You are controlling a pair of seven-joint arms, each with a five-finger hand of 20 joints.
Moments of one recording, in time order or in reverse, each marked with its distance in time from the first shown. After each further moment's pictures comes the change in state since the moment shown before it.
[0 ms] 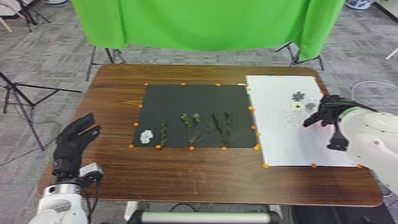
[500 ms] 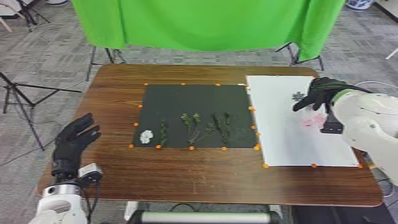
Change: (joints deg) left arm 0.3 0.0 -0.1 -0.1 -0.2 0.4 0.5; right arm 9.7 -0.9 -5.0 0.1 -0.9 -2.7 -2.7
